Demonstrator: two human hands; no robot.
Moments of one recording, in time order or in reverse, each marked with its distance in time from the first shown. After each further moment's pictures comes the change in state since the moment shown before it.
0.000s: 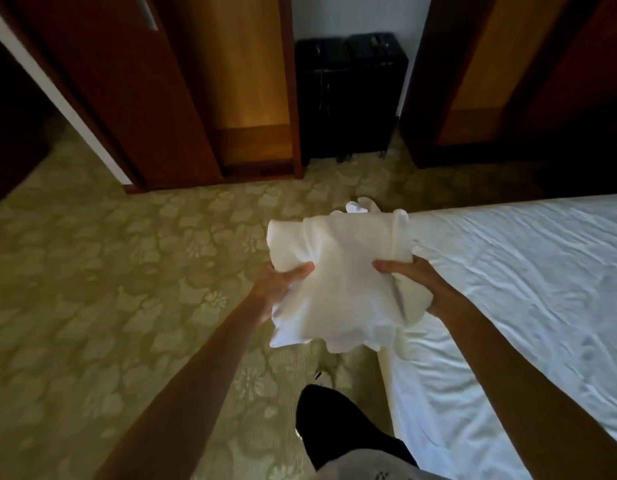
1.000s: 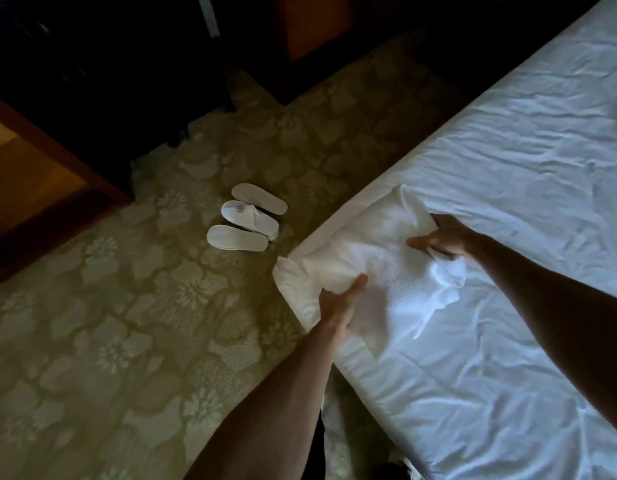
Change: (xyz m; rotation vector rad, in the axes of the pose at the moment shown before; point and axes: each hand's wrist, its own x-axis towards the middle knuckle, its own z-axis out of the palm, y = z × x) left_hand 0.531 -0.129 0.377 0.179 -0.286 -0.472; right_hand 0.474 0.095 -0.382 -0.320 0.485 0.349
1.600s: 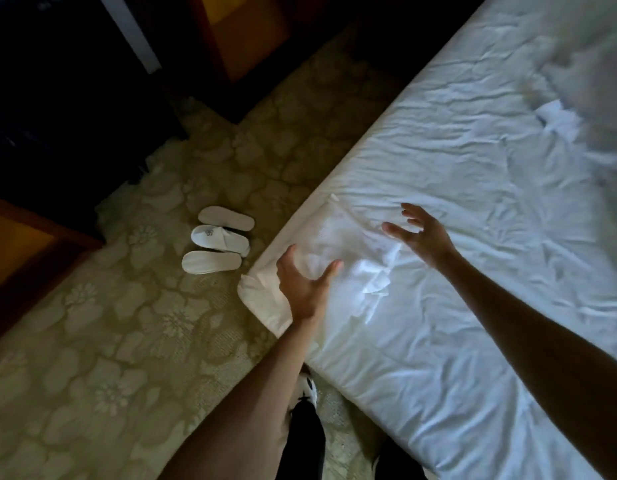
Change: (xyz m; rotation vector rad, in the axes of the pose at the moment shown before) left_hand -0.057 0.035 0.049 0.431 0.194 0.655; right_hand -0.078 0.051 -0.037 0.316 0.401 -0.115
